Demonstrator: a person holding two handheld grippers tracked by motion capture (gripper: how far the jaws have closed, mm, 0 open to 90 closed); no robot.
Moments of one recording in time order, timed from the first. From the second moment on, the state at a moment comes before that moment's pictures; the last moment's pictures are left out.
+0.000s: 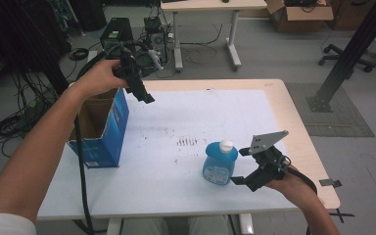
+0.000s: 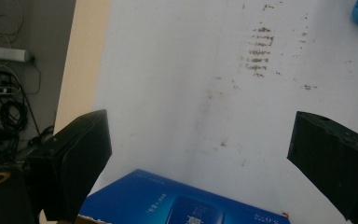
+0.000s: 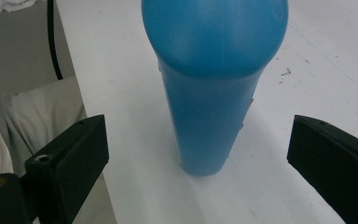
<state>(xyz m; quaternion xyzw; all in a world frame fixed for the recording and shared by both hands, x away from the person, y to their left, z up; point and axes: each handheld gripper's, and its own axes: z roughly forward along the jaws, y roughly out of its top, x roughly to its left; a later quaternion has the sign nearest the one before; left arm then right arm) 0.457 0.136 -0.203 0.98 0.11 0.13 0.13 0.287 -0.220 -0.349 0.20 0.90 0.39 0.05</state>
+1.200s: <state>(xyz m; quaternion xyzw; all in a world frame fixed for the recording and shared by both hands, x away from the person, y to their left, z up) 0.457 0.134 -0.204 0.98 0.11 0.13 0.12 0.291 -0.216 -0.383 0.21 0.86 0.47 0.05</state>
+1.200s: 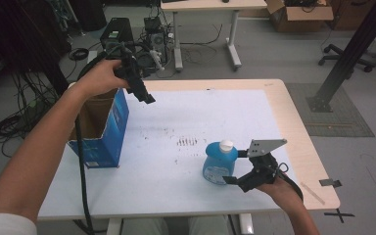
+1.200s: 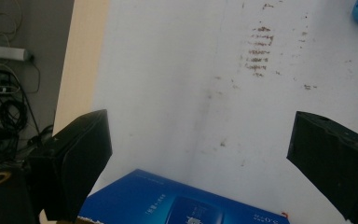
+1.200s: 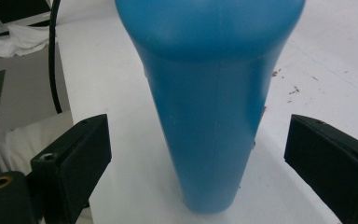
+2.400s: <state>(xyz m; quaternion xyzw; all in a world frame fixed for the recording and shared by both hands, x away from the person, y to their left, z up) 0.457 0.131 -0.205 0.98 0.11 0.14 0.12 0.297 -0.202 -0.404 0.20 0.83 0.52 0.06</state>
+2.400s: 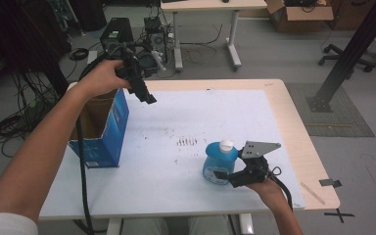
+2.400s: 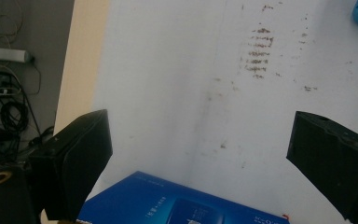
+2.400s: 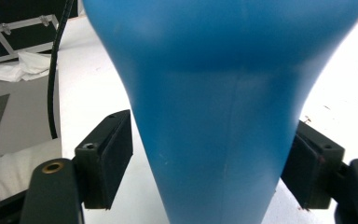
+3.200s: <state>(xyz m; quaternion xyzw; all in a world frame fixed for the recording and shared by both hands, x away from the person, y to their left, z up) 0.457 0.132 -0.210 0.98 0.11 0.13 0.12 0.300 -0.204 -0.406 0.19 0.83 0.53 0.07</state>
